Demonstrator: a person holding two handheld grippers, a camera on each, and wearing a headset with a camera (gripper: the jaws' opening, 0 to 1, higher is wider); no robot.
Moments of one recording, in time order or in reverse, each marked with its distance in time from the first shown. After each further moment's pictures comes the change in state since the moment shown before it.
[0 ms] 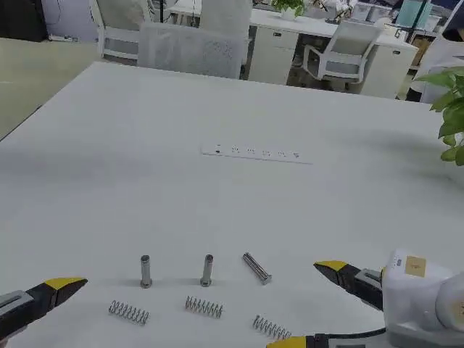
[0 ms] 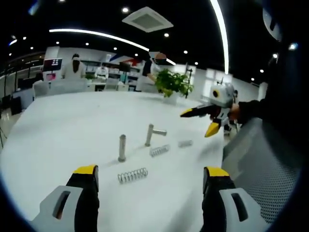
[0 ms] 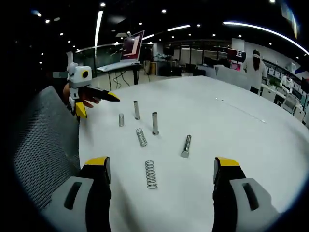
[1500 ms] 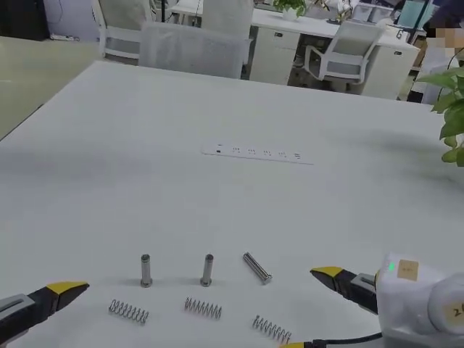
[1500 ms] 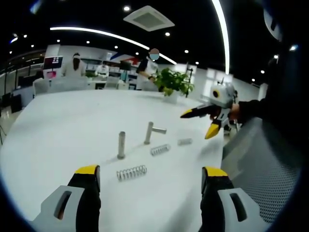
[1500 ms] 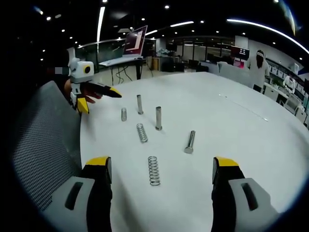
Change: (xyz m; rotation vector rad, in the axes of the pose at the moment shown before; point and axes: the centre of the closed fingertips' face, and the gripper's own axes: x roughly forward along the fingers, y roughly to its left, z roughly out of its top) left arm 0.001 0.001 -0.004 -0.003 0.011 -0.002; right arm 0.001 0.001 -0.004 -0.008 0.022 0.005
